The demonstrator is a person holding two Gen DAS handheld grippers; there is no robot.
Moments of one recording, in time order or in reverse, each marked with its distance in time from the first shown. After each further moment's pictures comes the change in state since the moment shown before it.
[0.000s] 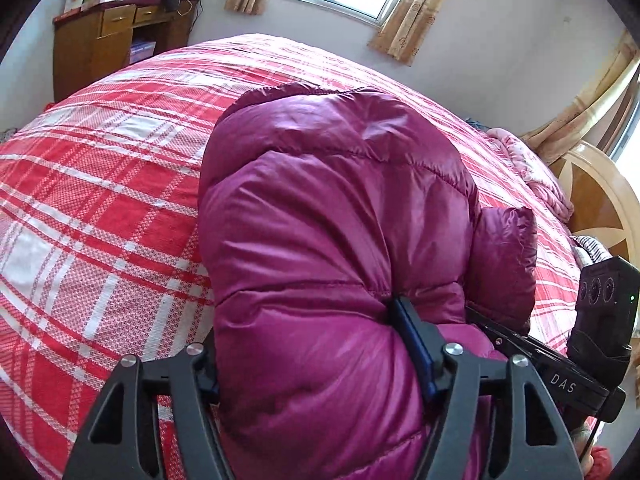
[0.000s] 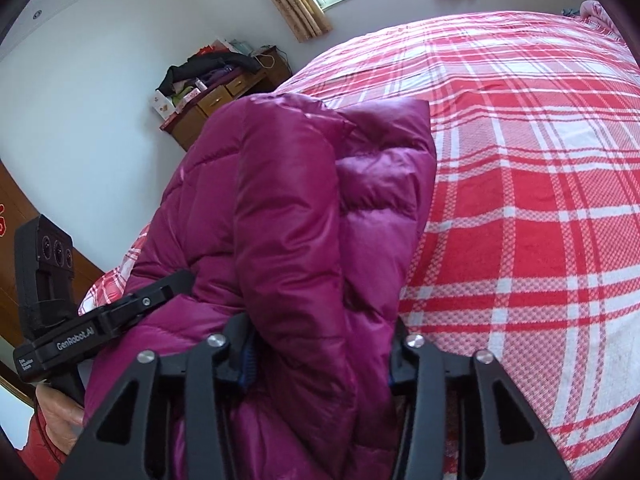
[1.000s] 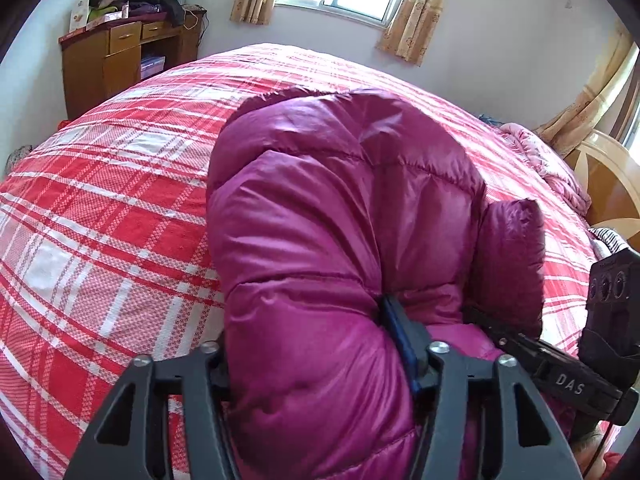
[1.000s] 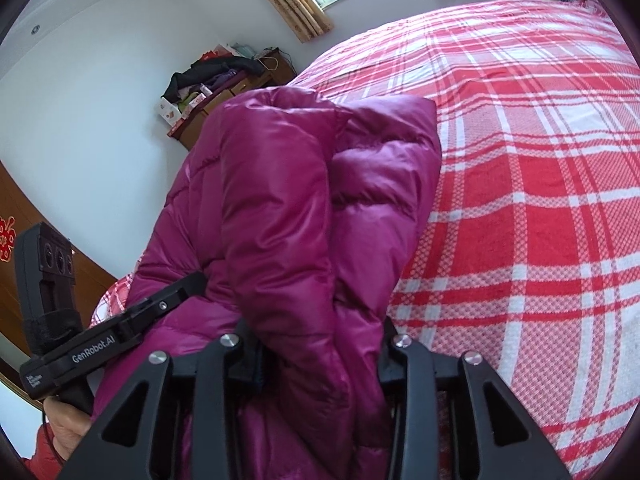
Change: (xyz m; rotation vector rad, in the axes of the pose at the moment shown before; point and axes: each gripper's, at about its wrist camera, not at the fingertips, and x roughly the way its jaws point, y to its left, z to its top) left arm -0.008 -0.011 -0.002 0.035 -0.028 0.078; right arm -0.004 -0.009 -0.002 0.028 0.004 0.048
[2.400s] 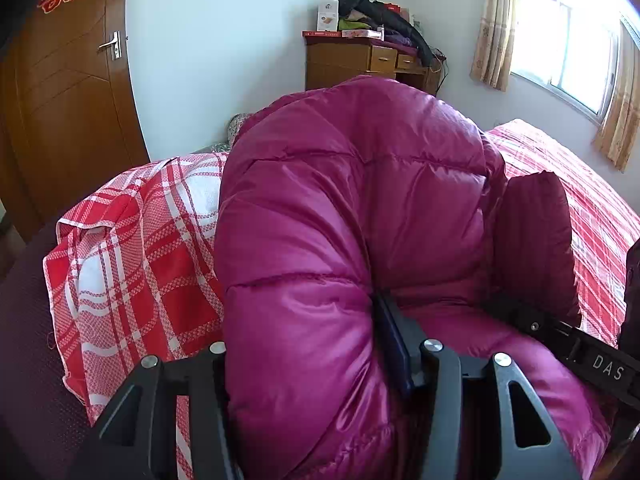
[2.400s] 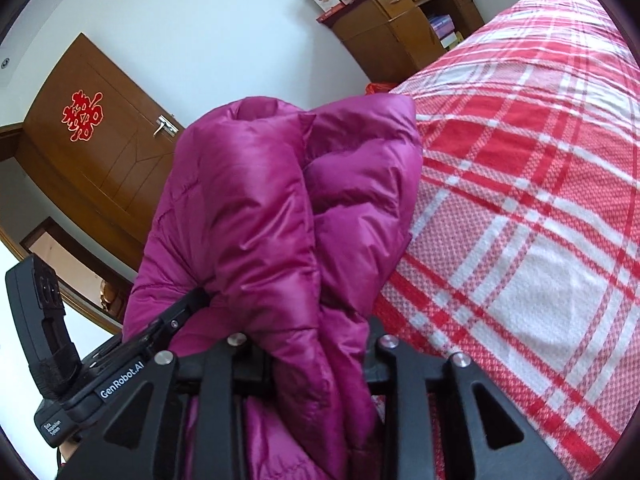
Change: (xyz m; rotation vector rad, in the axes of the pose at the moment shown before) left arm -0.166 0.292 -0.062 -0.395 -0.185 0.674; right arm 0.216 0.285 -0.032 -0.306 0.323 0.419
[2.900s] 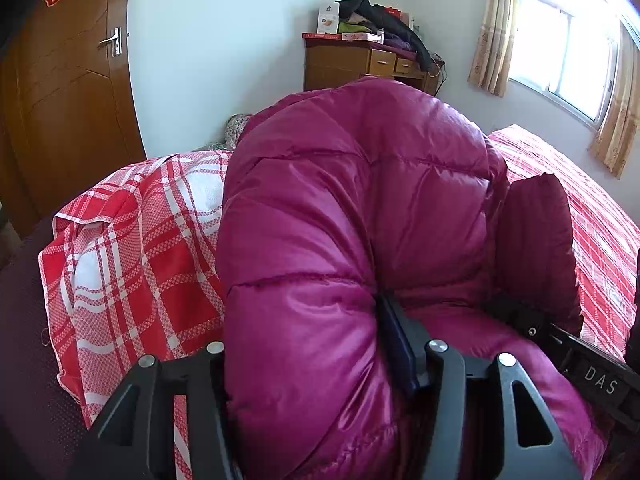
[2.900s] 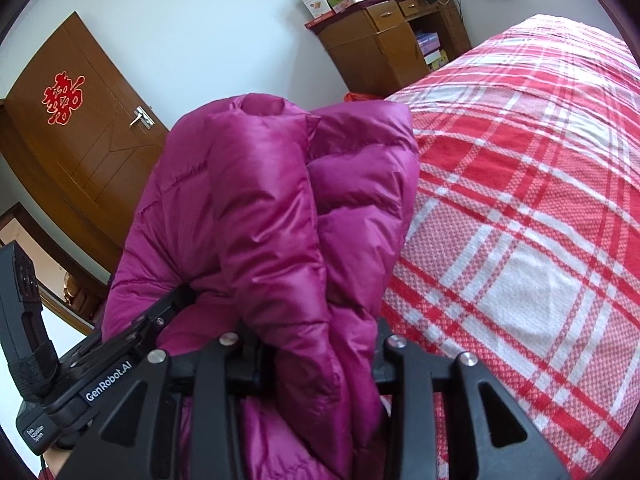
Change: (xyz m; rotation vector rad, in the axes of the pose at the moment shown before) left arm -0.001 0.005 -0.002 -0.013 -0.009 -0.019; right arm 0.023 0.052 -0.005 -0.050 -0.020 -0.155
